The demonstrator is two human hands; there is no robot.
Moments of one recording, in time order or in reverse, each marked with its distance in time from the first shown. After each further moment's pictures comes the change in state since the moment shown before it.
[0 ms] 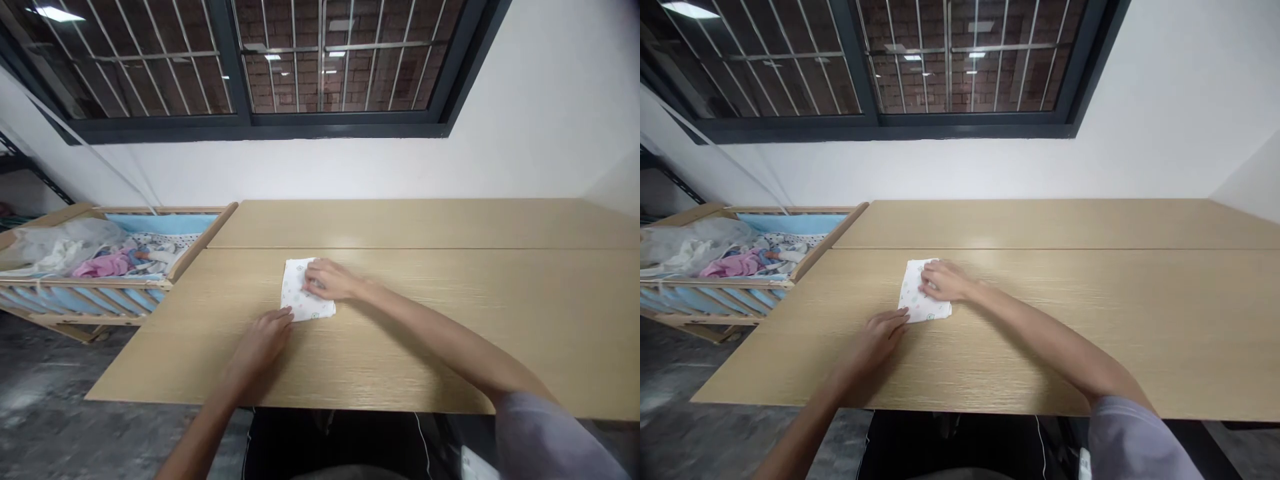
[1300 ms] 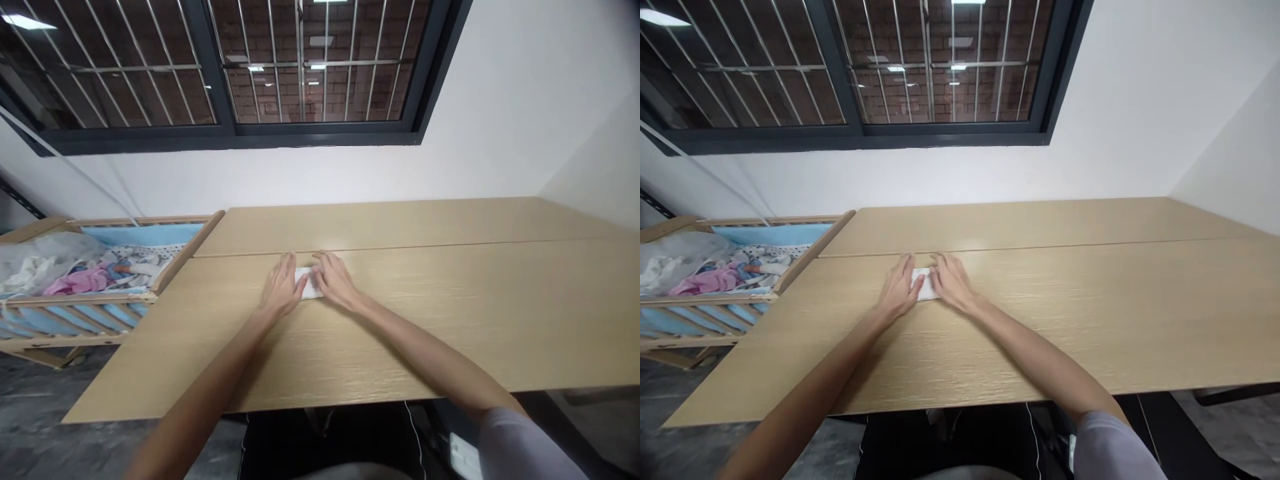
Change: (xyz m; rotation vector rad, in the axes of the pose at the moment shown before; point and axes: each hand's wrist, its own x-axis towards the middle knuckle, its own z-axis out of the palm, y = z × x) left_hand 0.128 -0.004 0.029 0.036 0.277 0.004; right_hand -0.029 0.008 0.028 0.064 0.537 0.401
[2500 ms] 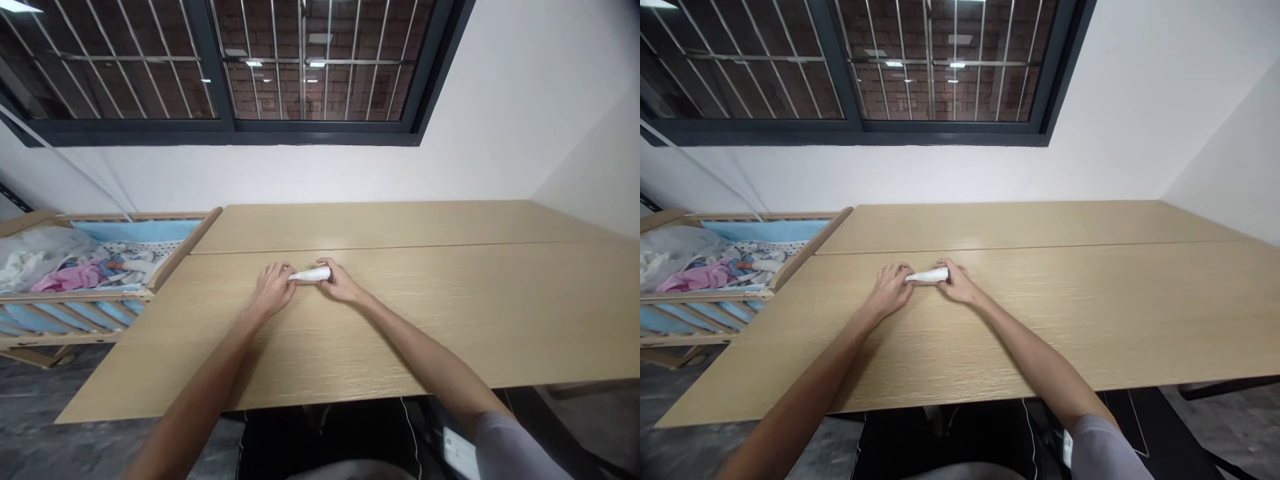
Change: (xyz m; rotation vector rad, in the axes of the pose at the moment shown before) left_hand -0.010 -0.013 -0.029 -0.327 -0.062 -0.019; right_hand -0.011 0.030 0.002 0.374 -0.207 0.175
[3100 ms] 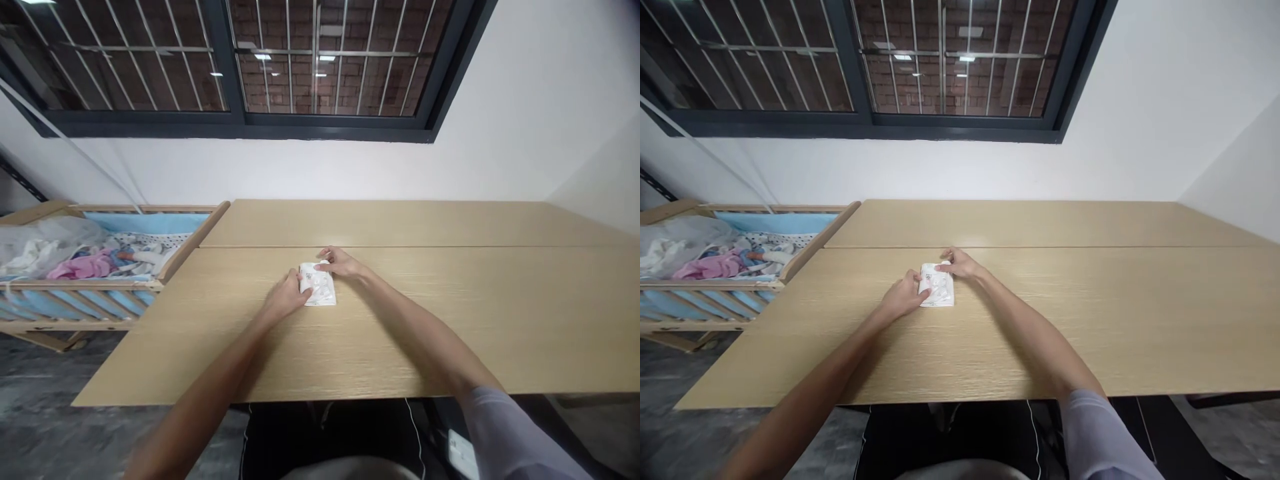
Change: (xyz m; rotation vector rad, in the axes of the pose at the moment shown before) left_hand -0.007 0.011 0.017 0.042 -0.173 -0.389; right_hand 0.059 0.027 0.002 0.290 -0.139 0.281
